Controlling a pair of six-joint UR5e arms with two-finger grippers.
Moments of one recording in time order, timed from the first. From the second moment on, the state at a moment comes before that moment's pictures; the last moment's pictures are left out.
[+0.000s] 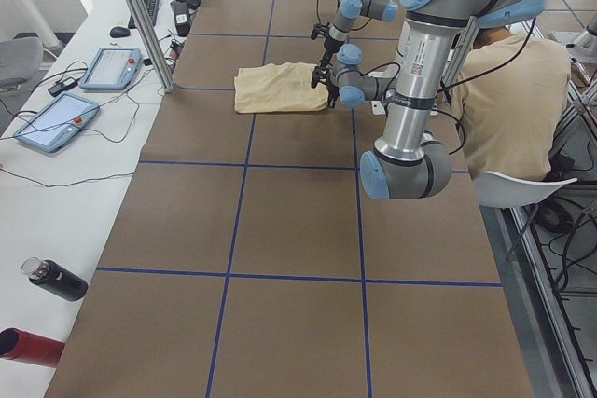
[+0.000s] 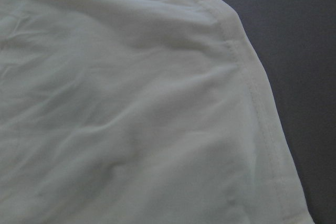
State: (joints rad) left arm -0.27 -1.98 -1.80 -2.01 -1.63 -1.25; right arm 0.22 -1.09 1.84 -1.51 1.40 1.66
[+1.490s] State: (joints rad) left arm -0.27 -1.97 -1.81 -2.01 -1.63 -1.25; right arm 0.19 -1.05 1.78 -1.50 1.39 1.72
